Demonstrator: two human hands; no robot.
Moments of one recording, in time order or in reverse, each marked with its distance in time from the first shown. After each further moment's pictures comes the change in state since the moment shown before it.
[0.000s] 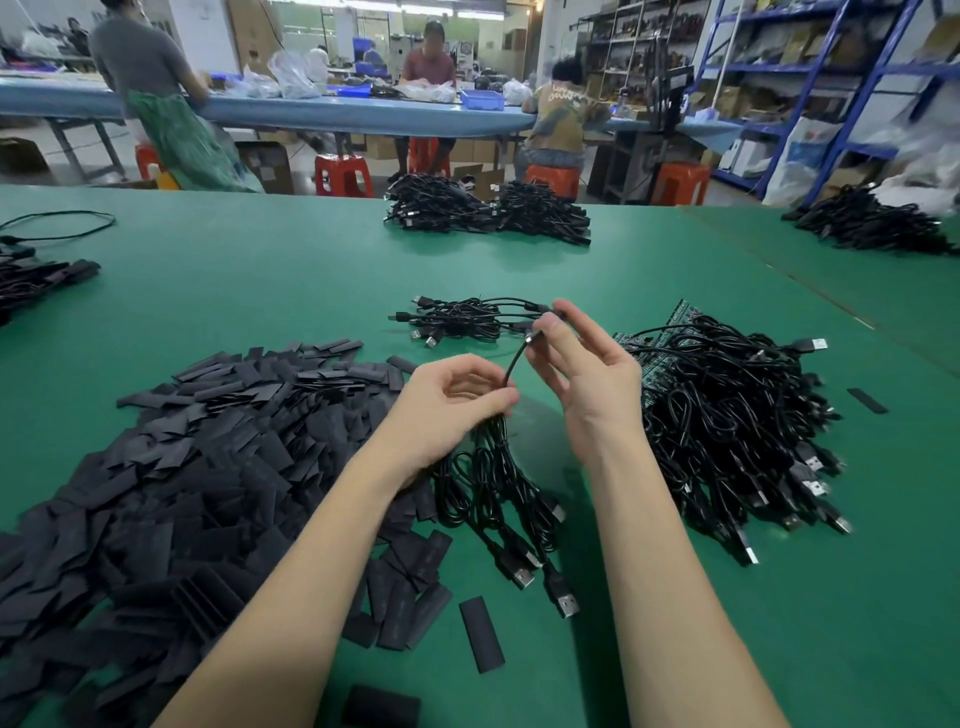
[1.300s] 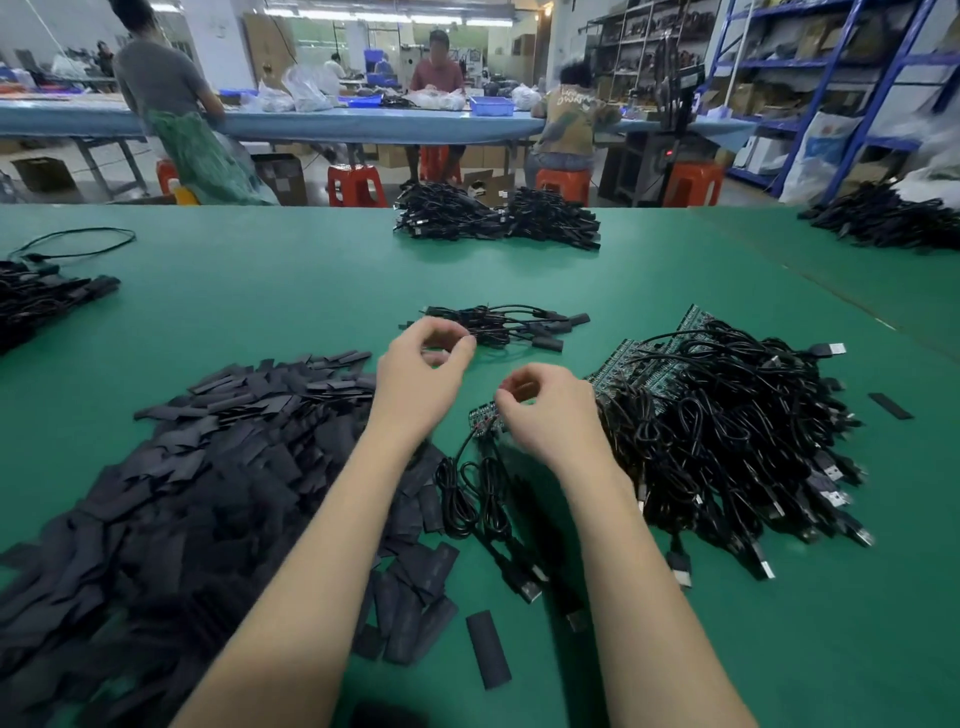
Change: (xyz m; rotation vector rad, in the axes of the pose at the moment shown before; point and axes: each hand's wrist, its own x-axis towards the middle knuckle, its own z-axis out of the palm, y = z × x) left_hand 0.035 -0.003 -0.020 0.378 0.387 0.105; right_hand 0.003 0.027 0.003 -1.270 -0.128 -0.111
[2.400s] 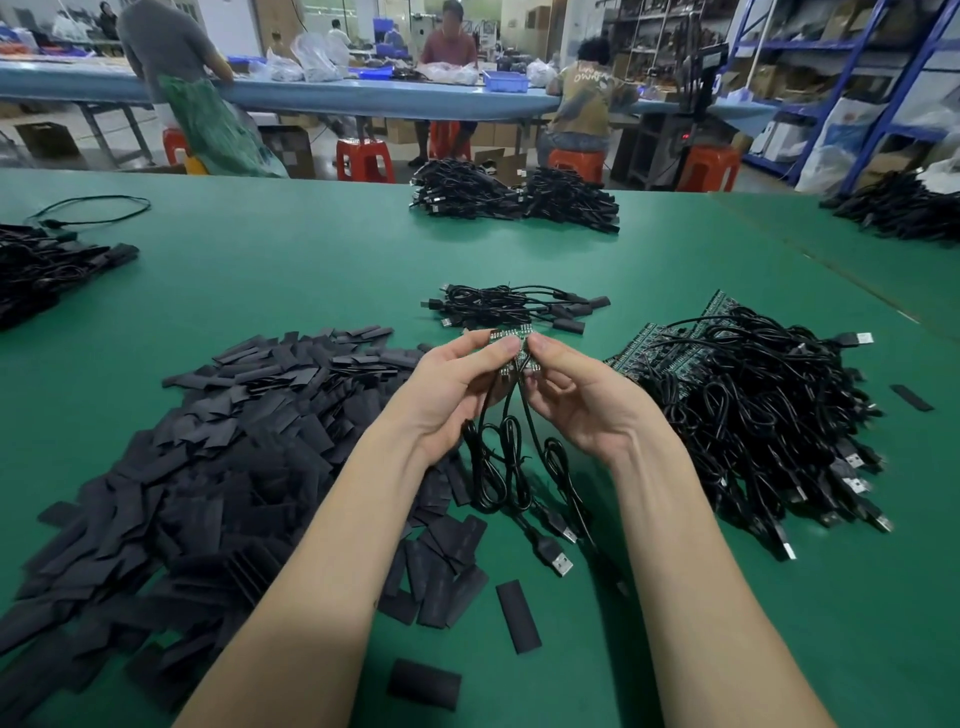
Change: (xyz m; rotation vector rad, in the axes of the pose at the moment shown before) left_hand -0.031 0.017 -0.016 -0.882 -0.405 -0.459; right_hand -0.011 -0.013 -0.018 1.261 -0.413 0.357
